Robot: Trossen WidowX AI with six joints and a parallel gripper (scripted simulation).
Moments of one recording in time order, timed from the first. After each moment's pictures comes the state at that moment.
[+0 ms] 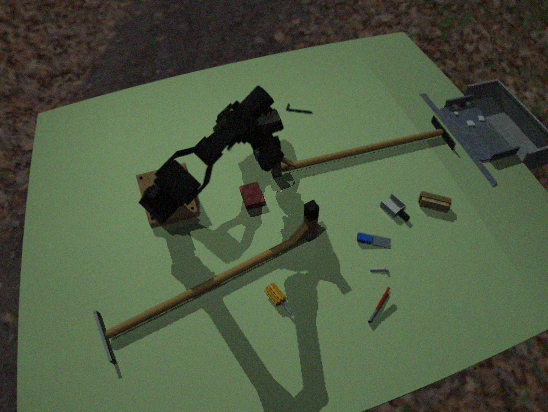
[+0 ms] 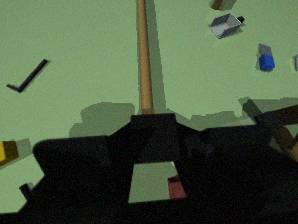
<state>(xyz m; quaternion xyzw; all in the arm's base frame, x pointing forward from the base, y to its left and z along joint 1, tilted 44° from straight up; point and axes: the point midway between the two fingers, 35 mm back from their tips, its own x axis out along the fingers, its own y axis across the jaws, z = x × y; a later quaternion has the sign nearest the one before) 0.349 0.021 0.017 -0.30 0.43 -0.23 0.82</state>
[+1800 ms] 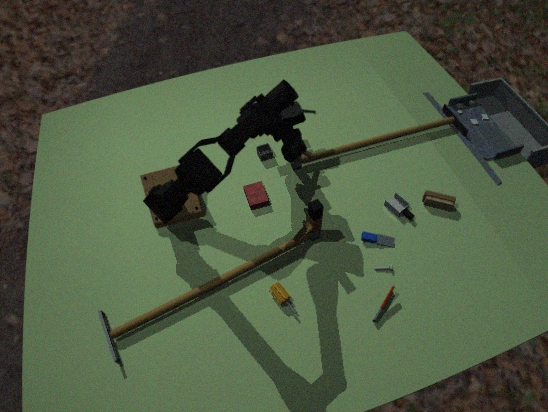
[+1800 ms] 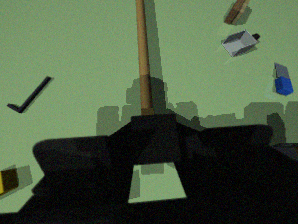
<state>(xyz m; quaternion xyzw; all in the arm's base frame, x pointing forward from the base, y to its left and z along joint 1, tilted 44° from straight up) 0.404 0.022 0.011 -0.30 0.43 -0.22 0.82</state>
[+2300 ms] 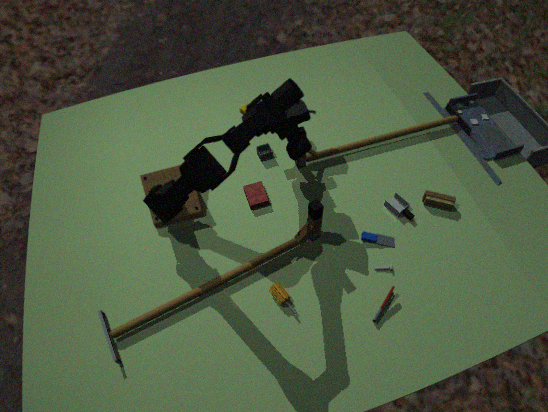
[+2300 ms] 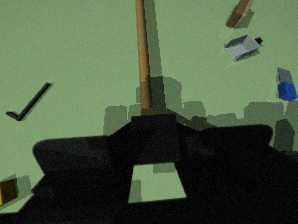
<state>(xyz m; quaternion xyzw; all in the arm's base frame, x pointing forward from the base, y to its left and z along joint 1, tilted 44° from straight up) 0.419 0.021 0.010 -0.30 0.43 -0.22 0.82</state>
